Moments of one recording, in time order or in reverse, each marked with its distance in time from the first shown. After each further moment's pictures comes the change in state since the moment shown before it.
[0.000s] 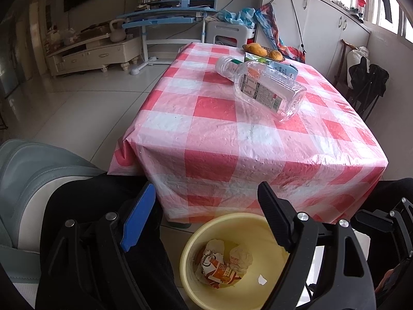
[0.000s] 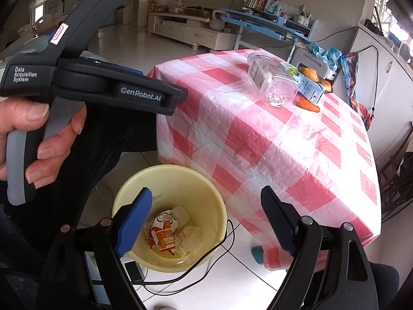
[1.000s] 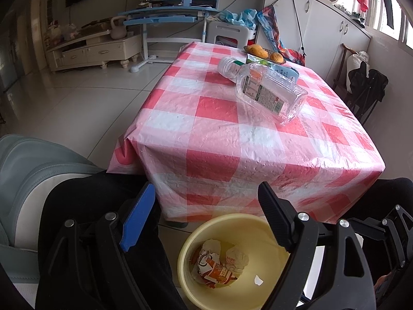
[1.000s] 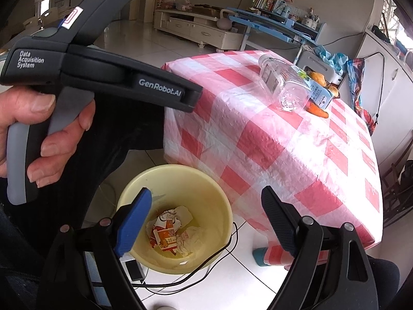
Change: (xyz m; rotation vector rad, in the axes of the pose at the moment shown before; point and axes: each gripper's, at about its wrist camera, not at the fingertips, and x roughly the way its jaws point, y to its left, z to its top) left arm -0.001 0.006 0.003 -0.027 0.001 -0.020; right arm 0.002 0.015 0.005 -0.039 0.008 0.009
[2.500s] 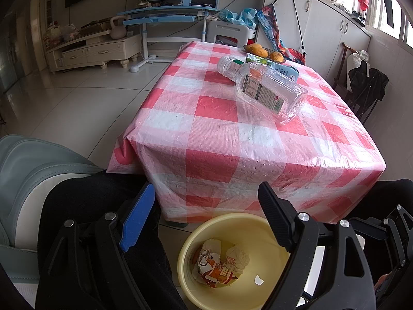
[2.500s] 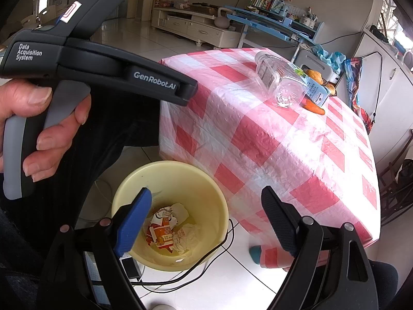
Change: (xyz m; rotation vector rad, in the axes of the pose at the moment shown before) left arm 0.001 -0.001 0.001 0.000 0.001 0.001; right arm -0.002 -0.001 -0.003 0.000 0.003 -0.006
